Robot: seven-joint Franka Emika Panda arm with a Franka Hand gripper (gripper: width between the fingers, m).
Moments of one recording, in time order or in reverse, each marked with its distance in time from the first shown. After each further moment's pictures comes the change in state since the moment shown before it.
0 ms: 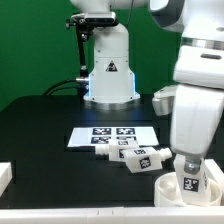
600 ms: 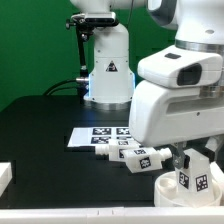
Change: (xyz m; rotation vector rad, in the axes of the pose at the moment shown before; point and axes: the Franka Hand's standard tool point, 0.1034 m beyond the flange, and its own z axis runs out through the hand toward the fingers) arm 0.003 -0.004 -0.001 0.048 -0.008 0.601
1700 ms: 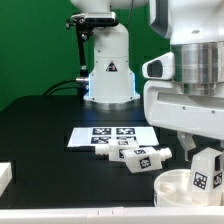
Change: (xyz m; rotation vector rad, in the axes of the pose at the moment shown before) arm -0.001 -0.015 0.005 0.181 0.072 1.307
